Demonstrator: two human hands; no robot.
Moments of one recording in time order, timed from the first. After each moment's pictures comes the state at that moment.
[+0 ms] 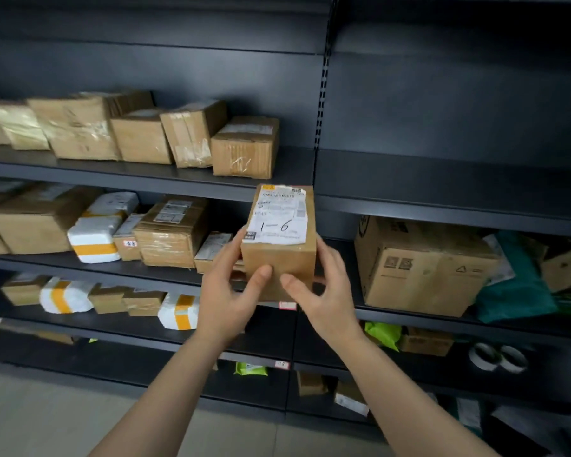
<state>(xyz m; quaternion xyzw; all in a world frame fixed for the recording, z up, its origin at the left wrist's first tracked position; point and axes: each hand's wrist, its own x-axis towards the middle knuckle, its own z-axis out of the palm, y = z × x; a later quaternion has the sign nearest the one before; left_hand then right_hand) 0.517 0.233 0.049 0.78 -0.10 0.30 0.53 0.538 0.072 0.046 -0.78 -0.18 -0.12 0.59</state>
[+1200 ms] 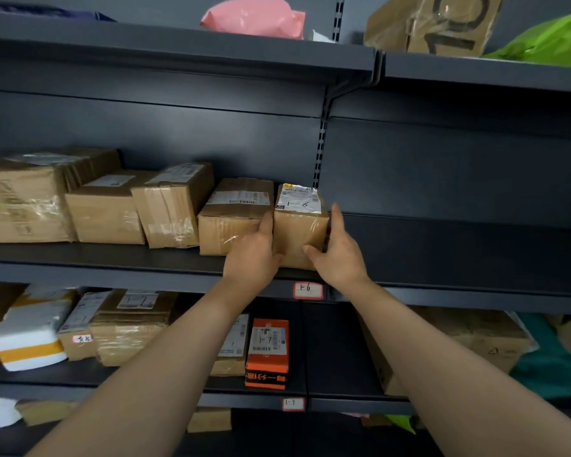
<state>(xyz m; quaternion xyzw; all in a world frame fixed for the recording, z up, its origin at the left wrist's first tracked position) 0.754 0.268 0.141 0.94 -0.09 0.23 0.22 0.755 0.114 0.146 -0.91 -0.04 -0.17 0.38</state>
